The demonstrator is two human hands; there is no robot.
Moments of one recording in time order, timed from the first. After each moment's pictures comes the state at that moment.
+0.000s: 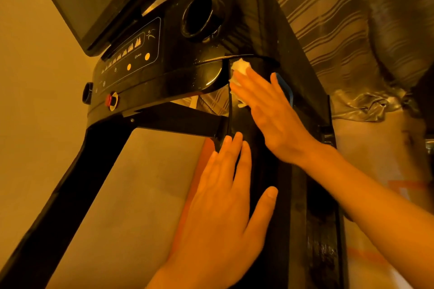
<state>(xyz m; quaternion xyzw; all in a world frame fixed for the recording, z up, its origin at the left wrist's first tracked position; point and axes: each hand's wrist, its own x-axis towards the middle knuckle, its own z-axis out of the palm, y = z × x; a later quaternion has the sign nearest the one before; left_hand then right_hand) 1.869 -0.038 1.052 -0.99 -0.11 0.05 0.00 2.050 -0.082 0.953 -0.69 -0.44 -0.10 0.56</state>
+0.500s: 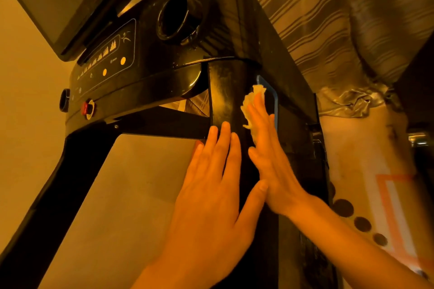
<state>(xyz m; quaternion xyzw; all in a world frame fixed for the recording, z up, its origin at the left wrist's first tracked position) 1.896 -0.031 1.044 -1.00 -0.07 0.04 0.05 1.998 -0.080 0.912 -0.58 -0.32 -0.03 0.75</state>
